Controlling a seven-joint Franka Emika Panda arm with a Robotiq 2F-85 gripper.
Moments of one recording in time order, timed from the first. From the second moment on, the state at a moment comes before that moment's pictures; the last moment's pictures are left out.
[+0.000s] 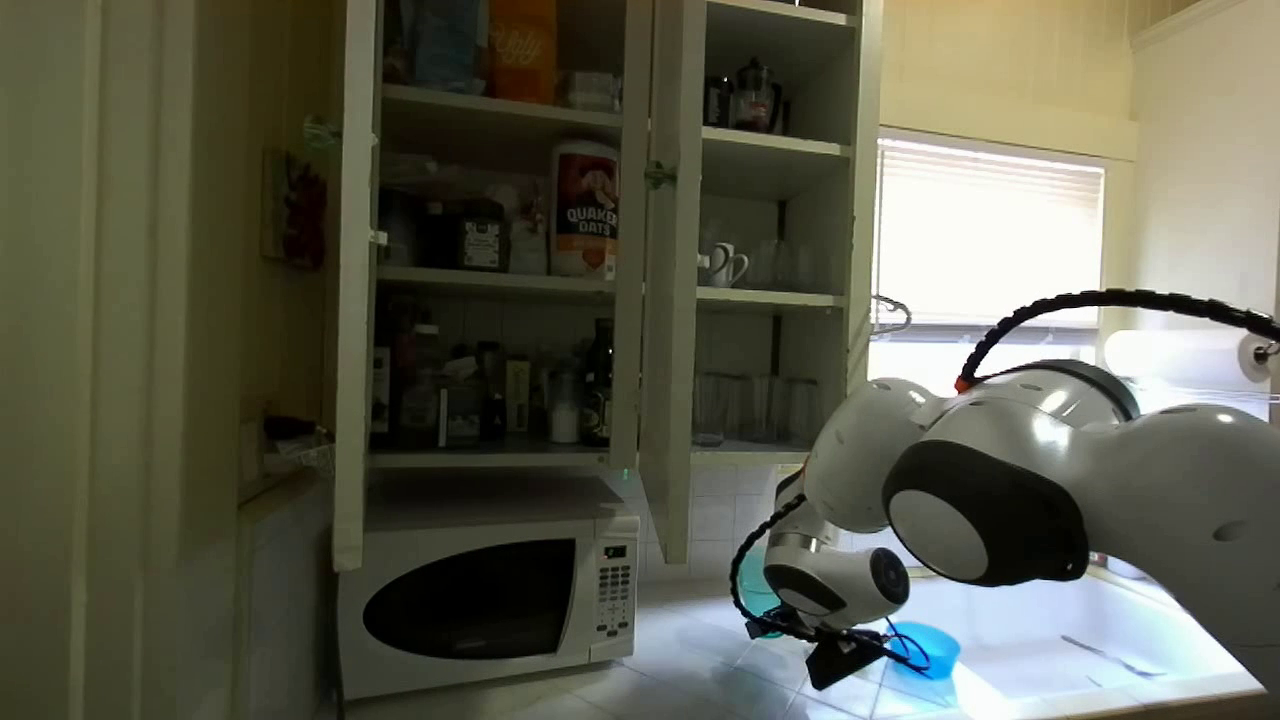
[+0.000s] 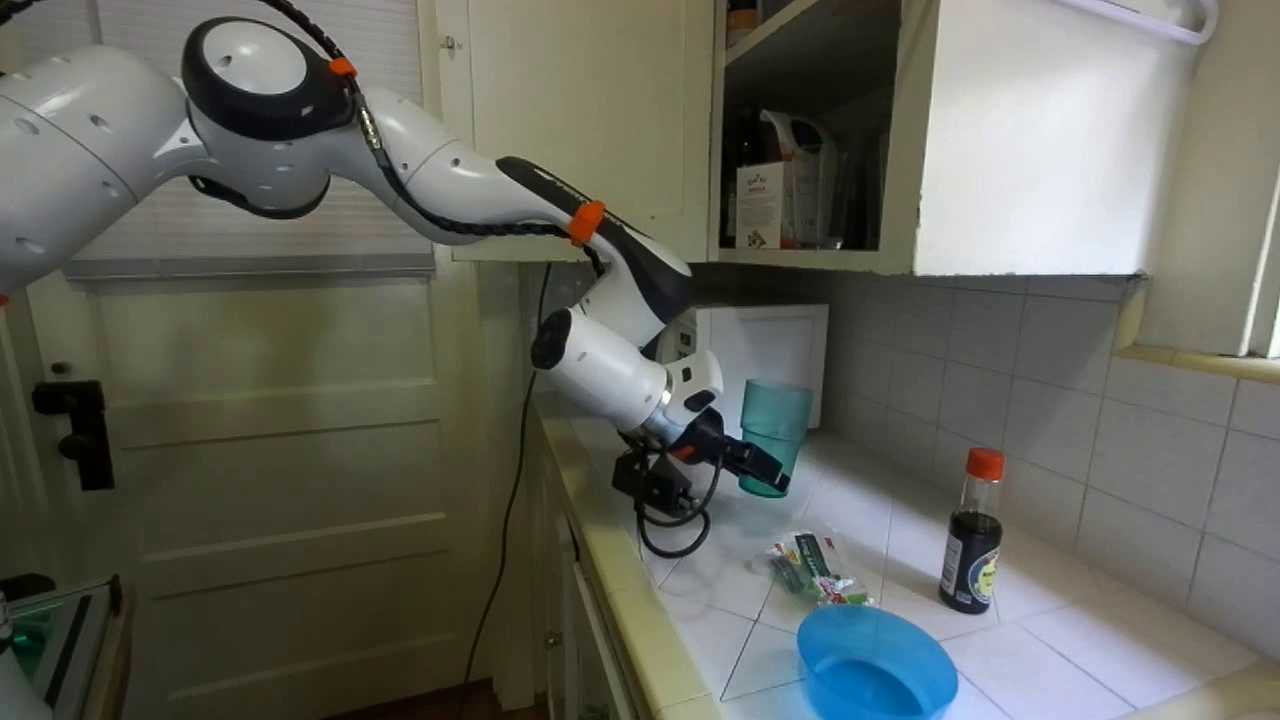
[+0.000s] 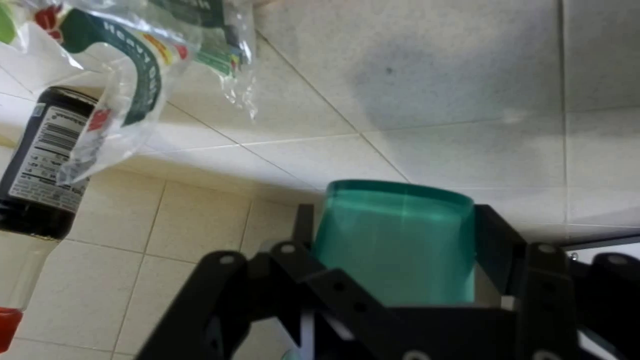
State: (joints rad) arm 0.40 0.78 -0.66 -1.73 2.51 2.88 -2.29
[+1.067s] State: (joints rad) arm 0.25 0.78 -0.54 -1.74 2.24 2.76 -2.12
